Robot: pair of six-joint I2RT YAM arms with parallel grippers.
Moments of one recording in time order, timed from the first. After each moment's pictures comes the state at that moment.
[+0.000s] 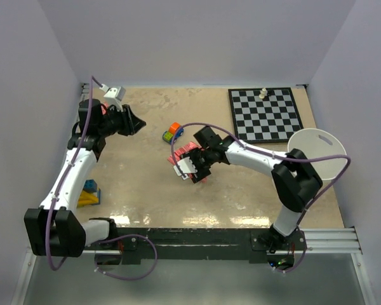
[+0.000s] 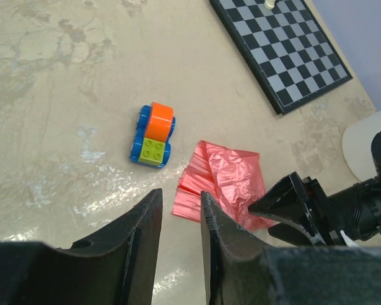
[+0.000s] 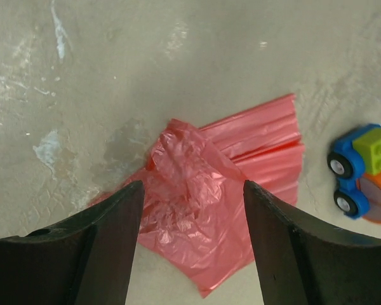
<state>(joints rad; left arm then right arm) -0.04 1.22 1.02 -0.21 0.58 -0.19 0.74 1.73 1.17 -0.49 -0.49 -1.31</state>
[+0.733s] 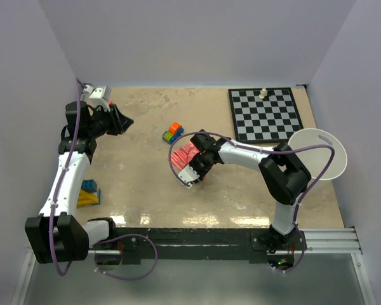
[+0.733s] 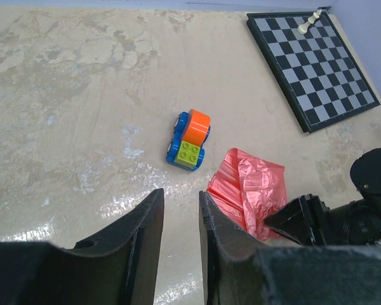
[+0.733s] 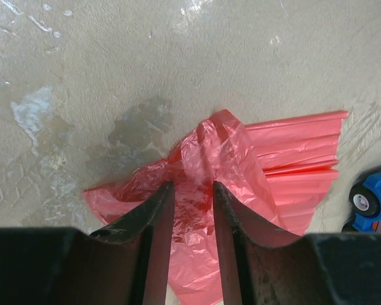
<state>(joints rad) 0.09 1.18 1.00 -0.23 0.57 -0.18 0.75 1.86 1.20 -0.54 -0.41 -1.62</state>
